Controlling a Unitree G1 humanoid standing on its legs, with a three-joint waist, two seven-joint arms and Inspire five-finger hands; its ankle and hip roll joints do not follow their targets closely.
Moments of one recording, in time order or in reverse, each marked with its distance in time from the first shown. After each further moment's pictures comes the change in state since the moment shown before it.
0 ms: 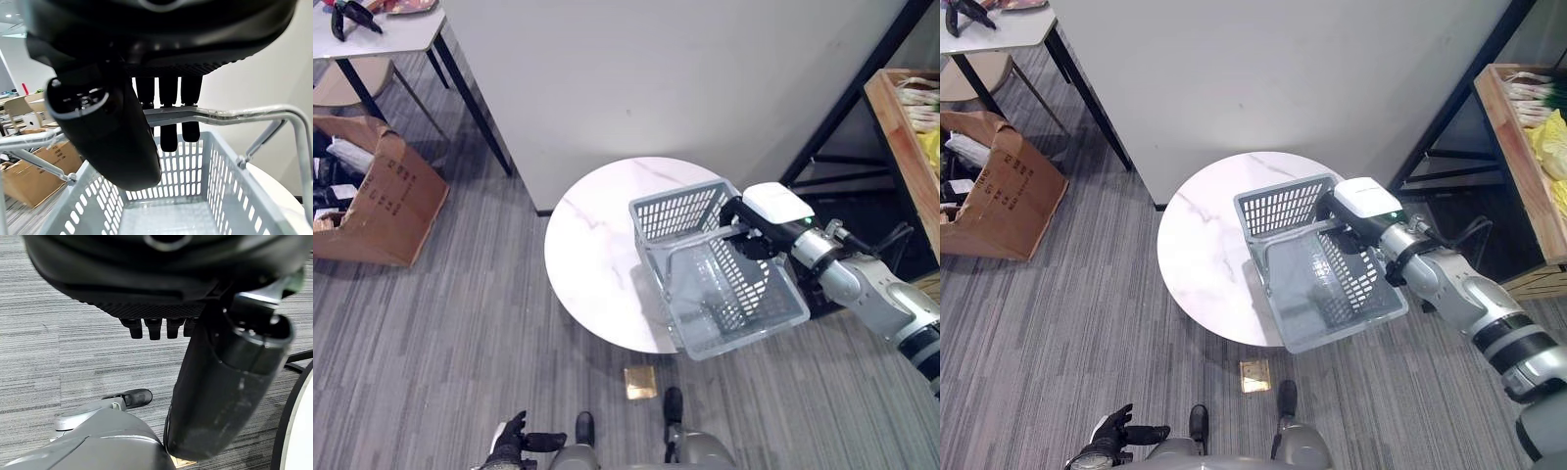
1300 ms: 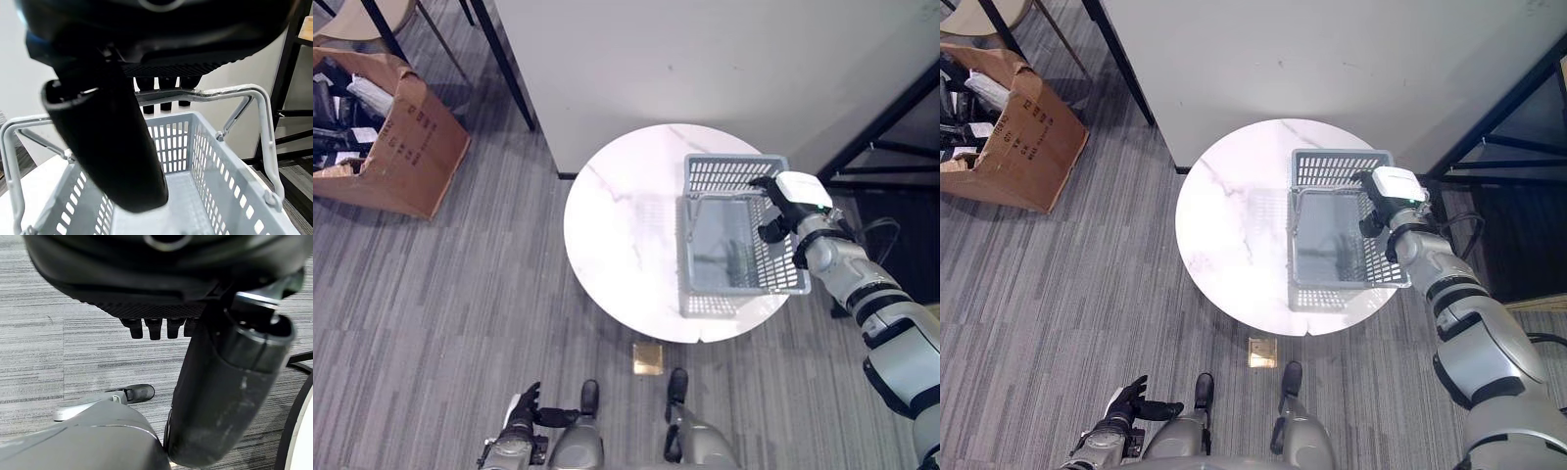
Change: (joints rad) left arm -0.085 -0.002 -0.157 -0.005 -0.081 -0.044 0.034; right arm -0.418 0.334 0.139 0.829 0.004 0.079 -0.147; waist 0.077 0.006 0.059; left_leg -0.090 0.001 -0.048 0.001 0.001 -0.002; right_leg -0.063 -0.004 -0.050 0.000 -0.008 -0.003
